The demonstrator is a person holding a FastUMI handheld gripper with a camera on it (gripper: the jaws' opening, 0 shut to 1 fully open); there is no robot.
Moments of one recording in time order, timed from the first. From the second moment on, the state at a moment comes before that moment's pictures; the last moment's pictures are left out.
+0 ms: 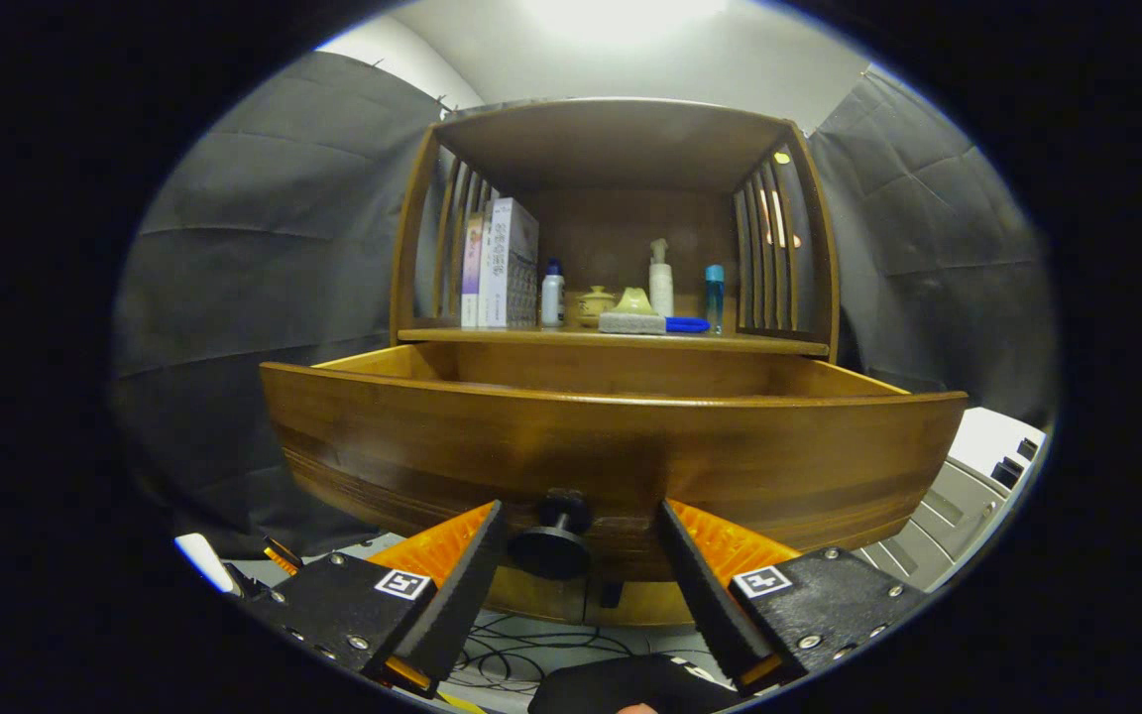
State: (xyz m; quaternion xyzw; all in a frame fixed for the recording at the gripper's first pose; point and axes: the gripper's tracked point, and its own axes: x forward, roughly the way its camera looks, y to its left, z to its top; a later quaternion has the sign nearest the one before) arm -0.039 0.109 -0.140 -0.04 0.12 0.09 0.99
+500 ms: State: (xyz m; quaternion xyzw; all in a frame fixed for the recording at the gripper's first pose) arm -0.025 0.103 -0.141 -0.05 0.11 0.06 0.99
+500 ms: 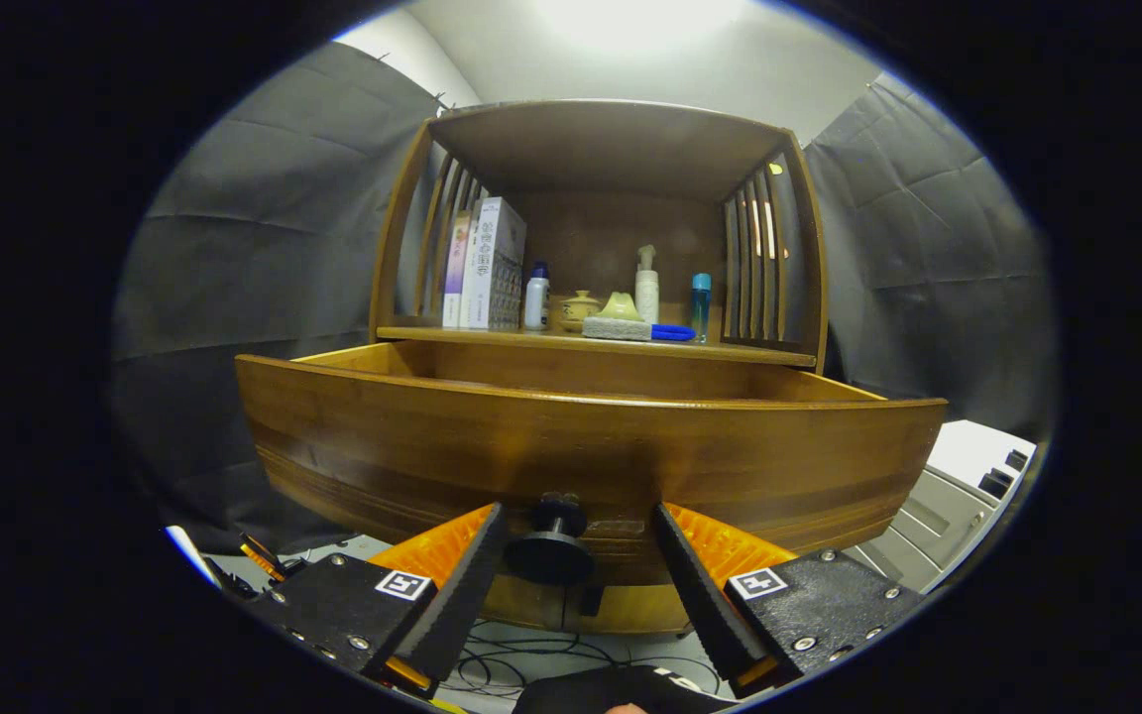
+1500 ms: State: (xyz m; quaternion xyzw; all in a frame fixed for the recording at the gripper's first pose) arm 0.037 0.112 -0.135 -0.08 0.09 0.03 0.99
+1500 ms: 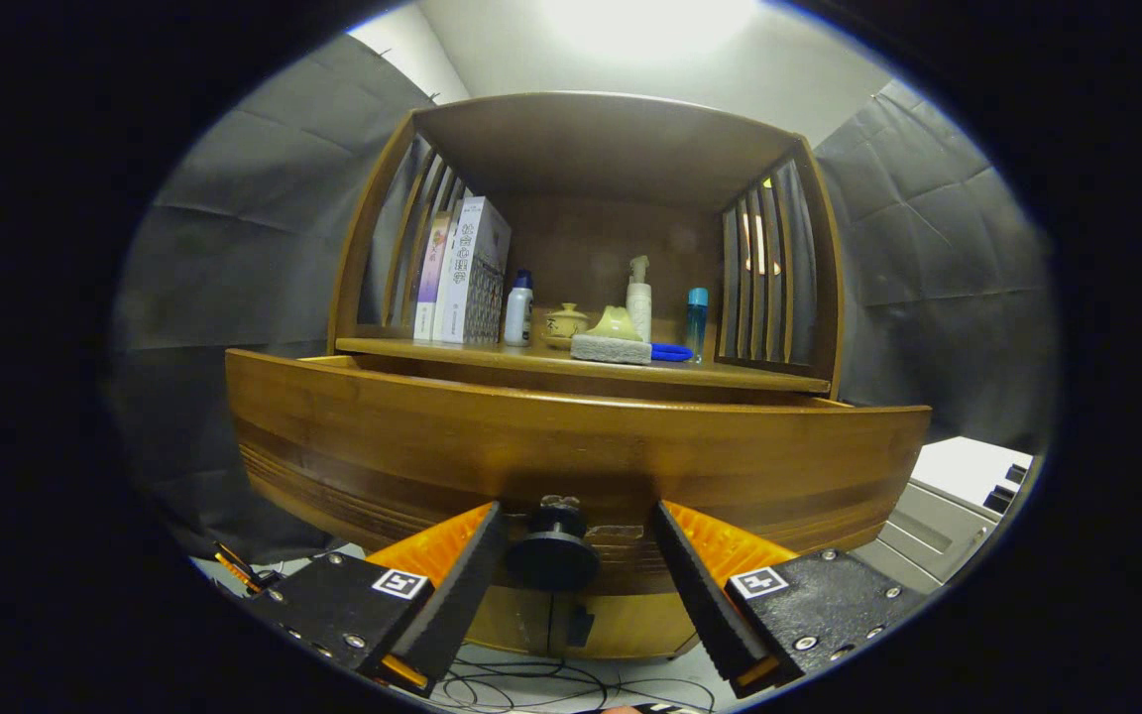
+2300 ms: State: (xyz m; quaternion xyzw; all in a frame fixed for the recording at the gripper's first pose) arm 0.075 0.119 -0.137 -0.07 0.10 0.02 0.99
